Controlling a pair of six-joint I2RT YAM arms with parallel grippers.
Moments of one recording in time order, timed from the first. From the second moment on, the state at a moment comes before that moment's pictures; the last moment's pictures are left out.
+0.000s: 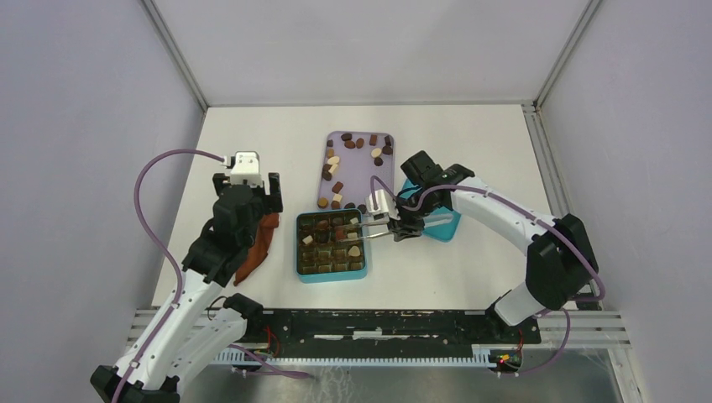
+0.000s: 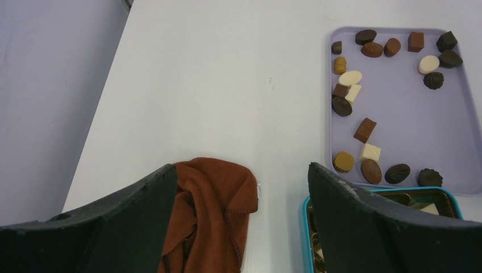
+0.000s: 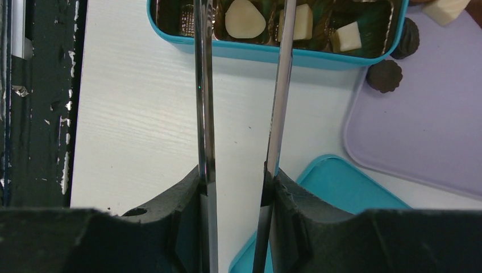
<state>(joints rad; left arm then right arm) -0.43 0.70 0.76 -0.36 -0.51 -0.06 0.61 1.54 1.17 -0.83 -0.63 -1.03</state>
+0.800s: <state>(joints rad) -0.43 0.71 0.76 -0.36 -0.51 -0.06 0.71 1.61 1.17 -0.82 -0.47 -1.03</state>
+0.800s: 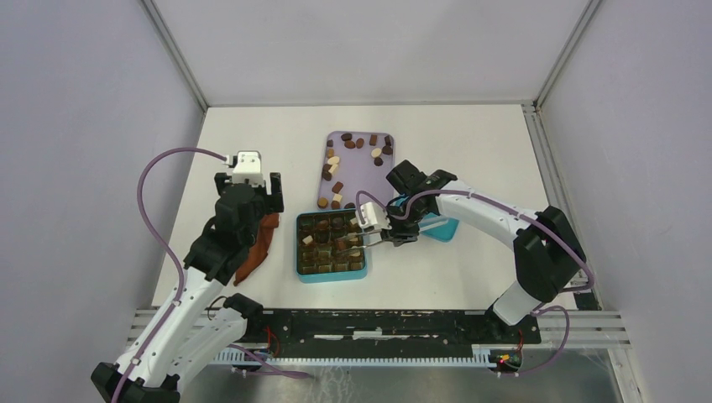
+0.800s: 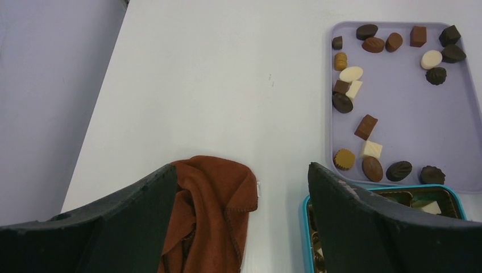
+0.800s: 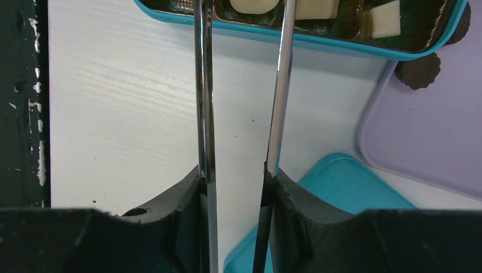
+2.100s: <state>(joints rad) -0.43 0.71 0.76 -0.36 -0.49 -0.06 0.64 1.64 1.32 -0.88 -0.55 -0.98</state>
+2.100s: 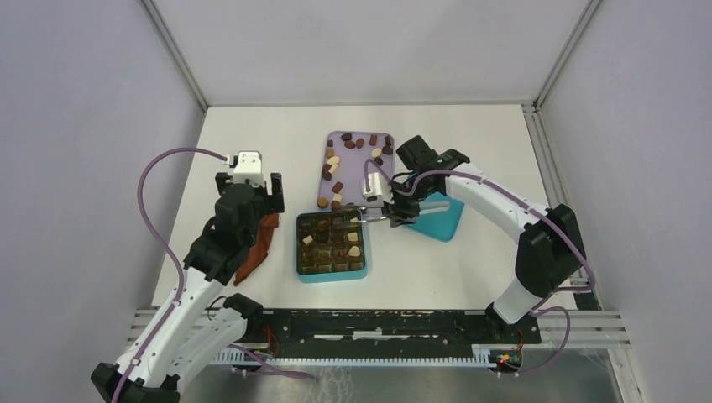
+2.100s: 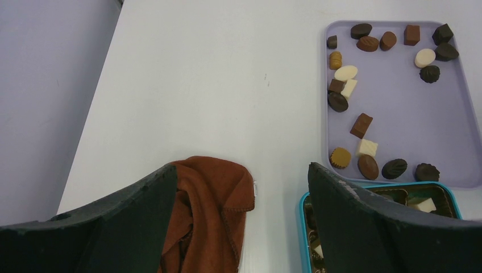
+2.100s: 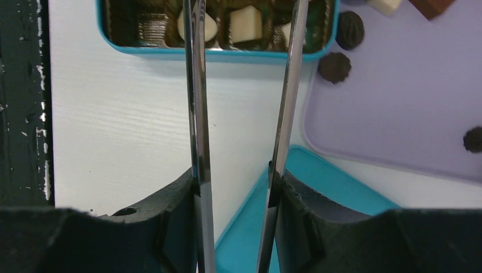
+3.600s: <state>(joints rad) -0.43 0.79 0.74 -0.34 -0.45 -0.06 0.28 2.00 1.66 -0.83 -0.31 -0.70</state>
